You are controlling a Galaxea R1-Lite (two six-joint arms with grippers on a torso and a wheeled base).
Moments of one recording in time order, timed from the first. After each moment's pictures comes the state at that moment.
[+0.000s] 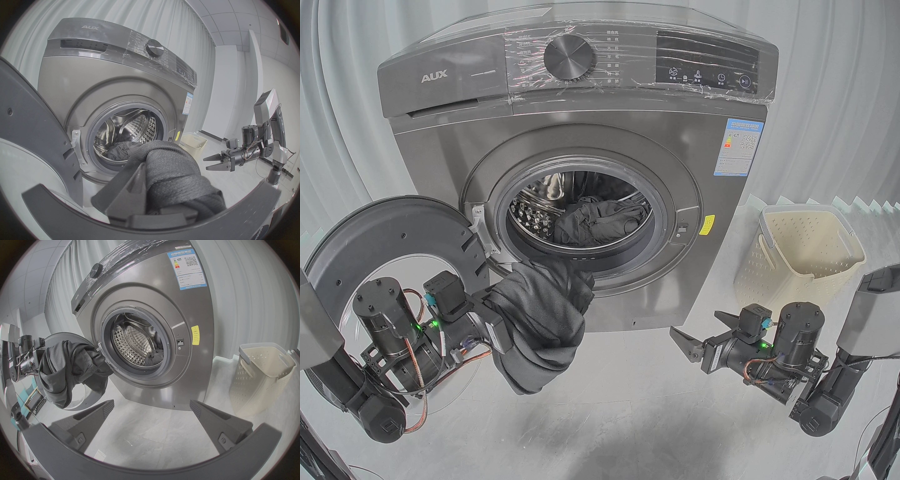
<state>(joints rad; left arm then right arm) -0.43 1.82 -0.31 -1.55 -0.16 -0.02 0.57 2.05 -0.33 -1.54 -0.07 0.16</state>
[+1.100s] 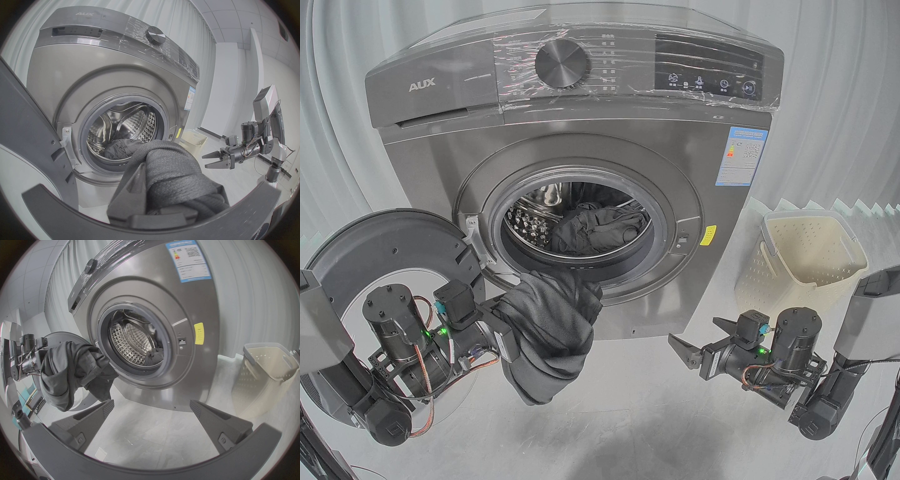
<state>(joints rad) -0.45 1.85 -0.30 -1.55 -0.16 -0.01 0.58 2.06 -0.31 -1.55 -0.08 0.17</state>
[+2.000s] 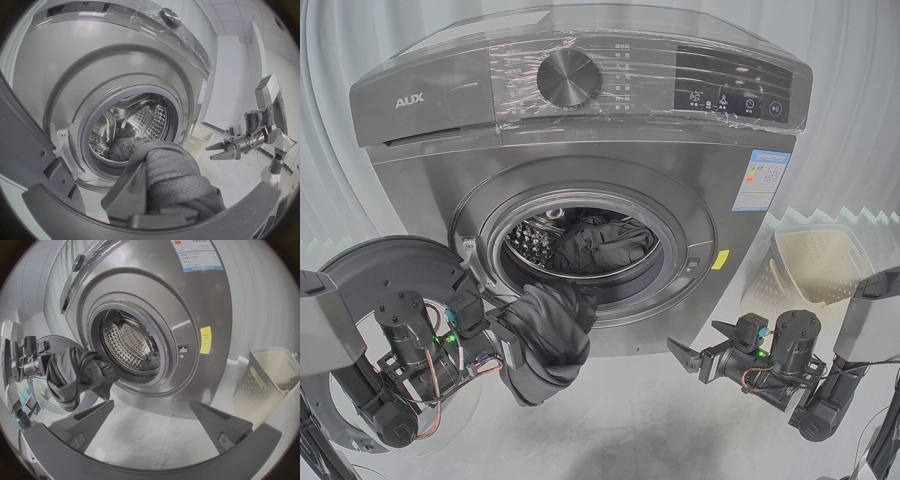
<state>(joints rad) -0.46 1.90 -0.30 -1.55 -0.15 0.03 0.59 2.06 -0.30 -1.55 -0.08 0.17</state>
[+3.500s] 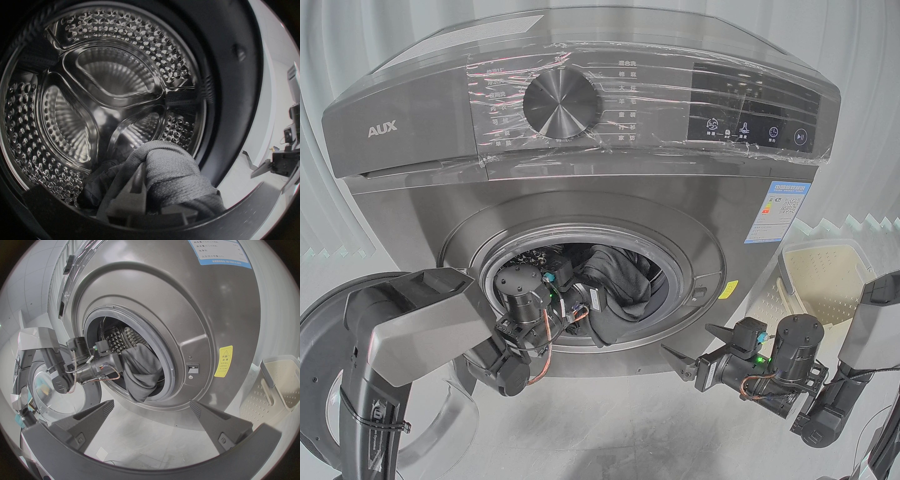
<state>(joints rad) -0.54 2.40 -1.05 -1.49 -0.03 -0.06 0.64 2.03 -0.28 -1.55 -0.08 0.17</state>
